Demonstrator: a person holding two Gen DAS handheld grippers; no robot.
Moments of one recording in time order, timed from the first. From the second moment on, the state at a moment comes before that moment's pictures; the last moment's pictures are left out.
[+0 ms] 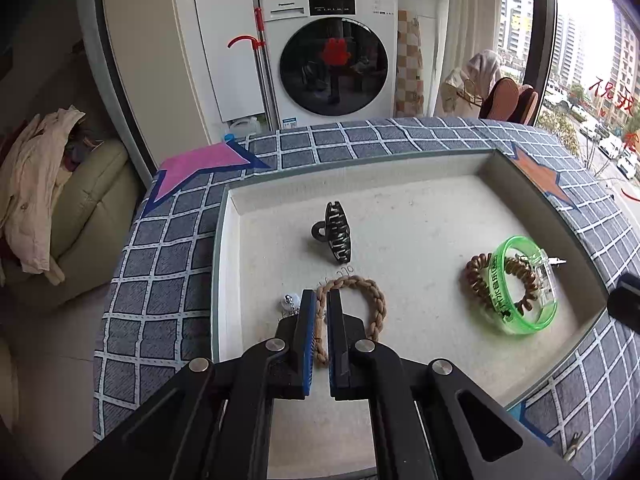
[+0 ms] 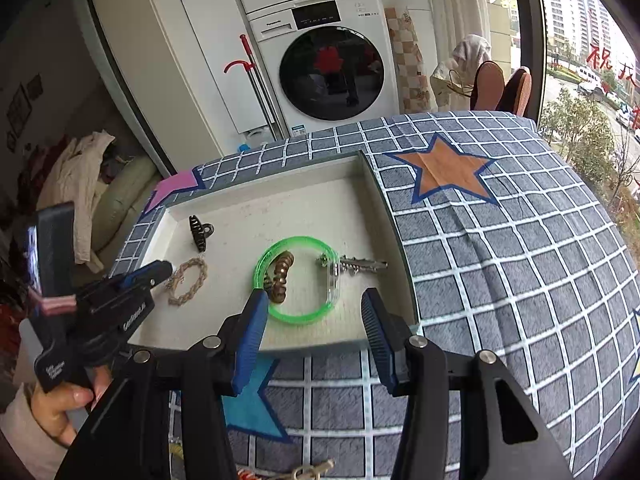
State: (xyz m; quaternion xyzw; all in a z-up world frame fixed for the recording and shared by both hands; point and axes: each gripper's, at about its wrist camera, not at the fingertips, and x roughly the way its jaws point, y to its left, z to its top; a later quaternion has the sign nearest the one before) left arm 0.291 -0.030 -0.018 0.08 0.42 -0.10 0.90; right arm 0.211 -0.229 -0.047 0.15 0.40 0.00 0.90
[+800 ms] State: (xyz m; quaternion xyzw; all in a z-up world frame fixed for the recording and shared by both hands) left arm 0.256 -0.012 0.011 0.04 0.39 -0.10 0.92; right arm 0.141 -0.229 -0.055 0.18 0.41 0.01 0.89
